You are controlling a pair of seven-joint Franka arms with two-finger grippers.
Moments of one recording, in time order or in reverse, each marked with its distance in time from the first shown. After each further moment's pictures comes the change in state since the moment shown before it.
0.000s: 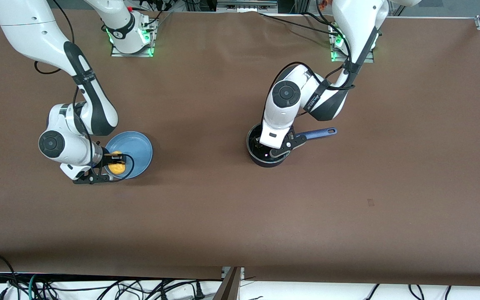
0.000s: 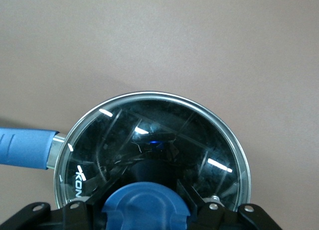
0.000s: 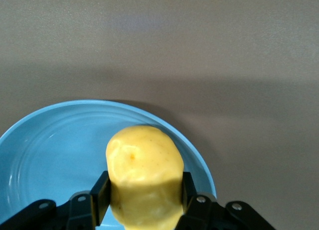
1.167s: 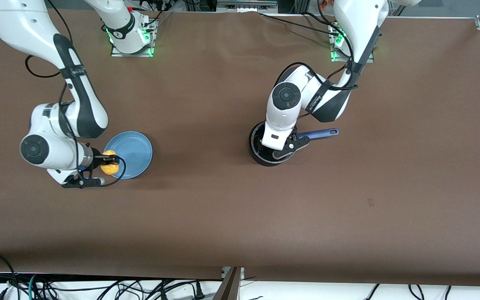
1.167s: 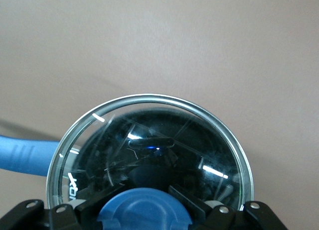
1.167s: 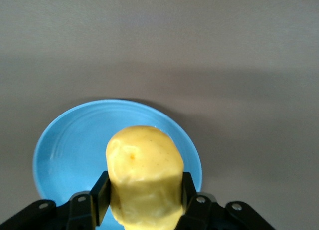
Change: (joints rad) left arm 0.010 -0.003 0.013 0.047 0.036 -0.080 0.015; right arm 0.000 -0.043 0.003 0.167 0.001 -0.273 0.013
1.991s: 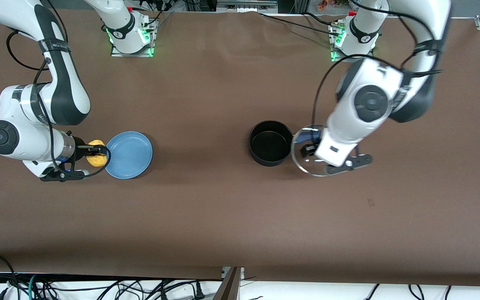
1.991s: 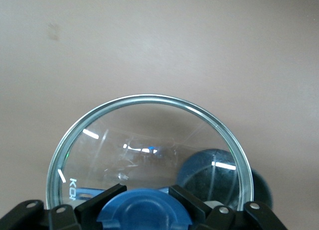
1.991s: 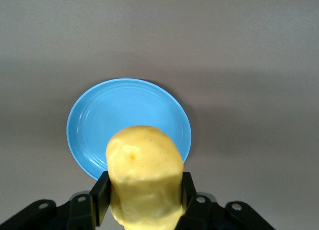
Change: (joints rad) left arm 0.267 -0.139 0.001 0.147 -0.062 -0.299 0.509; right arm 0.005 -0.094 0.004 0.049 0.001 -0.156 0.021
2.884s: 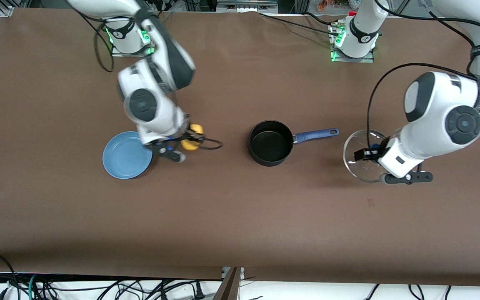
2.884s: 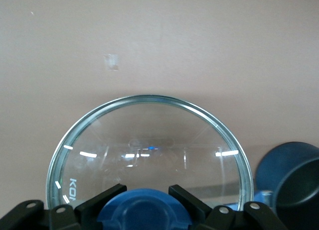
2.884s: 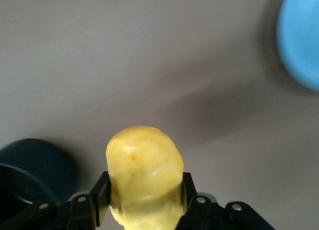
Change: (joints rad) left arm 0.226 -0.016 0.002 -0.064 -0.004 -0.007 0.416; right arm 0.502 0.082 0.021 0.078 0.168 0.153 0.968
